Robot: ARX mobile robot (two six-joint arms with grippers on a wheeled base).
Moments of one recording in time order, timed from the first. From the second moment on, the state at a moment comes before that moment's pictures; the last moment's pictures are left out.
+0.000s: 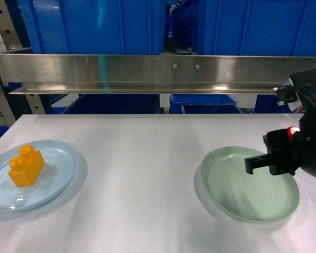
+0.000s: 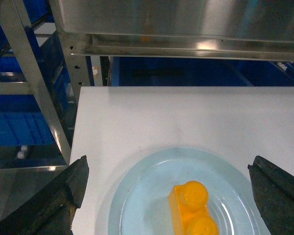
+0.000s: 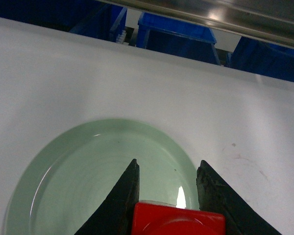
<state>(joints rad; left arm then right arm) 0.31 1.77 0.65 0.79 0.37 0.05 0.24 1.89 0.65 0.84 0.15 -0.11</state>
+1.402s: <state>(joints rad) 0.21 1.77 0.65 0.78 0.33 0.05 0.11 1.43 0.37 0.85 0.09 -0.18</state>
